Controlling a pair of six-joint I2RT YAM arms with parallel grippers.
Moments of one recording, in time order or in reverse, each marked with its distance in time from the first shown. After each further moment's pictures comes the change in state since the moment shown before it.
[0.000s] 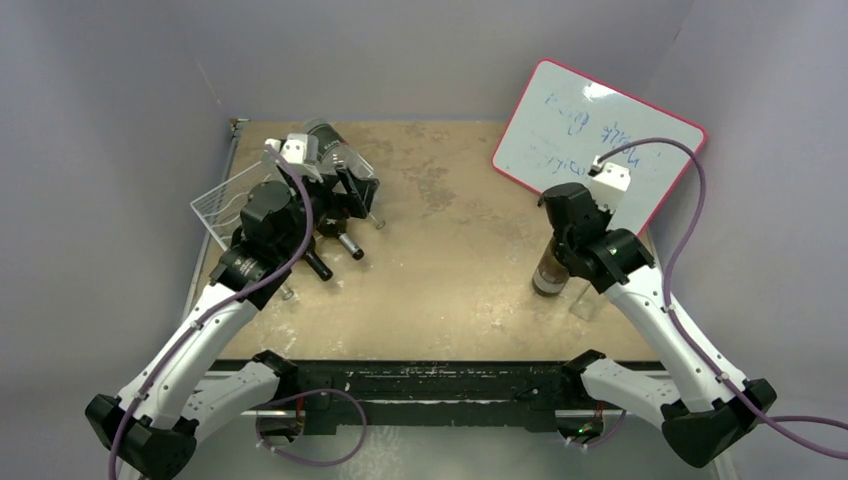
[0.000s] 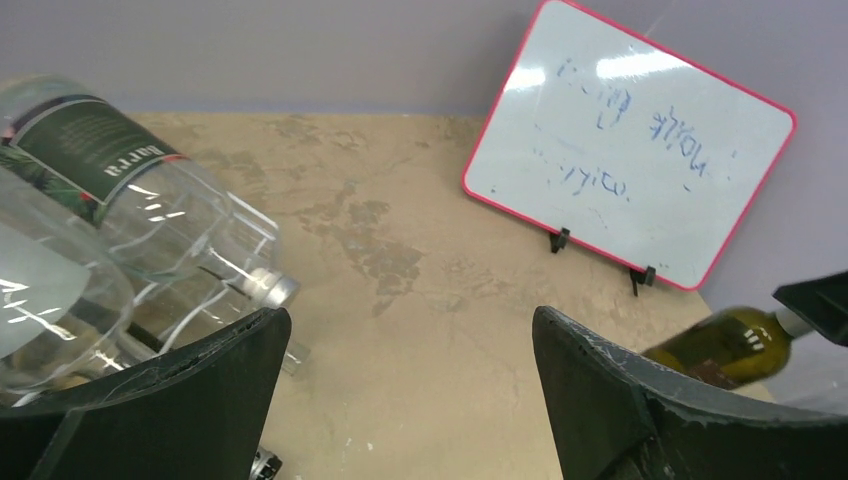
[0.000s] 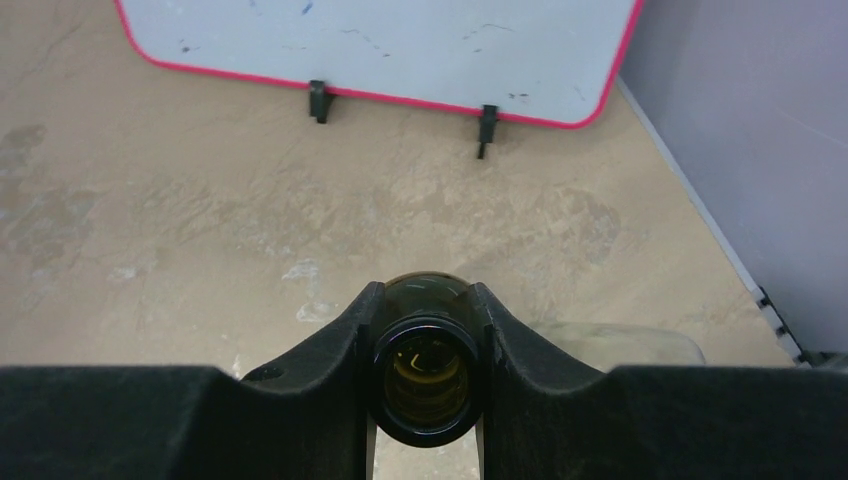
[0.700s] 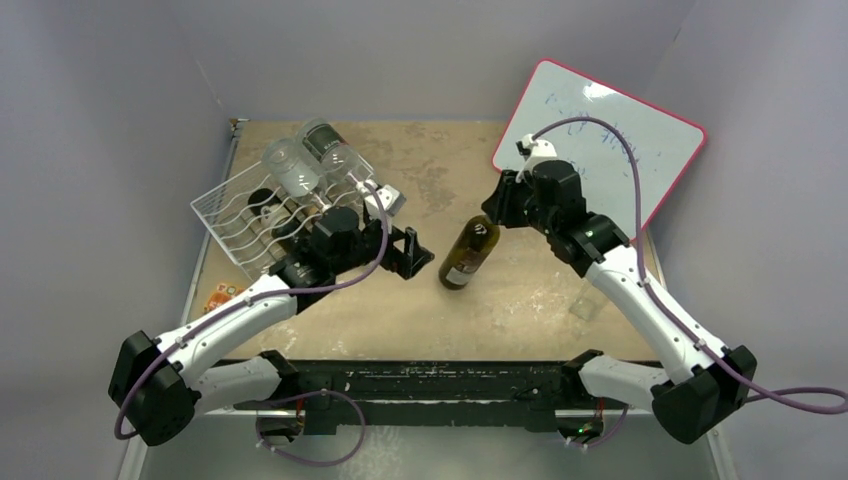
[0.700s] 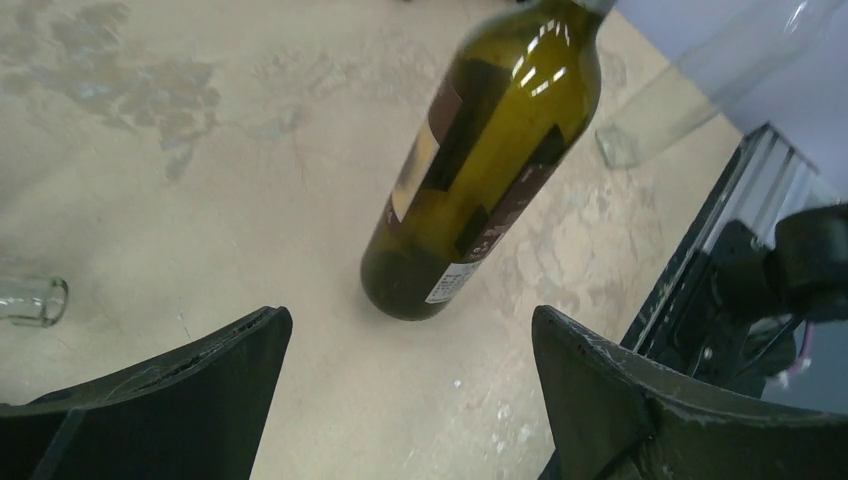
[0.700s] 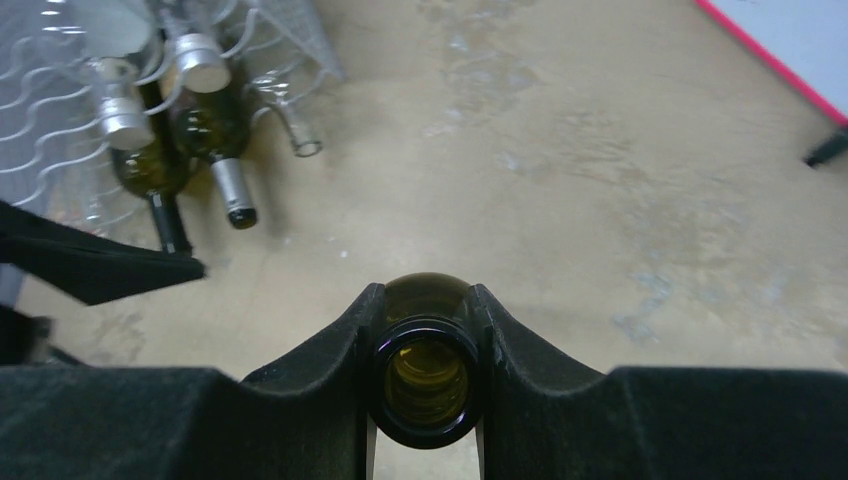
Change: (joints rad) left arm -0.215 0.178 -0.193 0.138 0.280 0.089; right arm 0.000 0.117 0.000 0.428 -0.821 -0.278
